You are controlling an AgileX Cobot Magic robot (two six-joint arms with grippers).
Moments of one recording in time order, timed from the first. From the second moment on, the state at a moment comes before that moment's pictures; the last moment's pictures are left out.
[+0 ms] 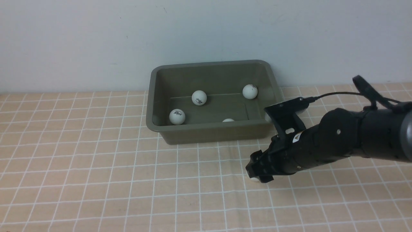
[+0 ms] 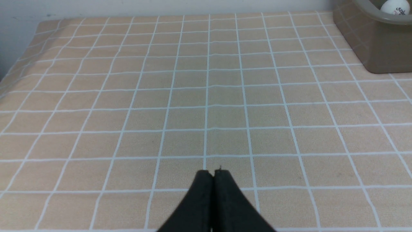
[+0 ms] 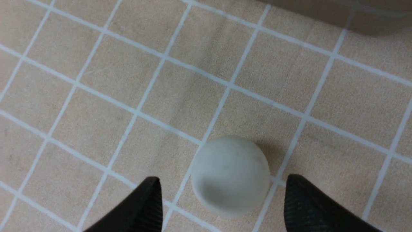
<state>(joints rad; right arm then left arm) 0.49 1.78 -0.98 0.47 0.38 -0.34 0.07 -0.01 0.02 0.00 0.41 0.00</state>
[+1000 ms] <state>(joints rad) 0.49 1.89 -1.09 0.35 0.50 -0.31 0.07 -0.01 0.02 0.00 0.41 -0.01</state>
